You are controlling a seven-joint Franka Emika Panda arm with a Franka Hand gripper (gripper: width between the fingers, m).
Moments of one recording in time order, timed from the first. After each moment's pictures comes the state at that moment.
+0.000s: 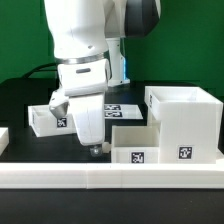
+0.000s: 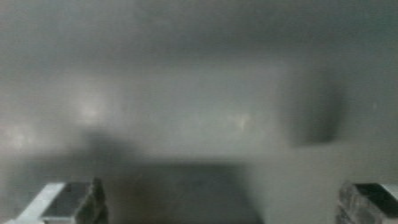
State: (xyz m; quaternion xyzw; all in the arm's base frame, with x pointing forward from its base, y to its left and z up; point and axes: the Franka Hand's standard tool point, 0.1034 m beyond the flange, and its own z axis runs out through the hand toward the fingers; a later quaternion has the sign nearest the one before) arm 0.543 -0.038 0.014 -0.71 -0.70 -0.04 0.07
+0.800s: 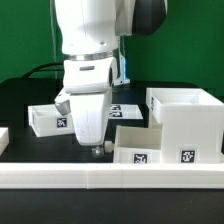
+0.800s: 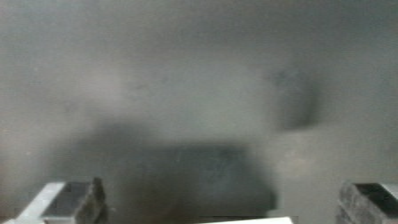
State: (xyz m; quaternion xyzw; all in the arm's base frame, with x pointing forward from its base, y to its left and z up) arm 0.559 -0.031 0.019 -0.75 -0.65 -0.02 0.06
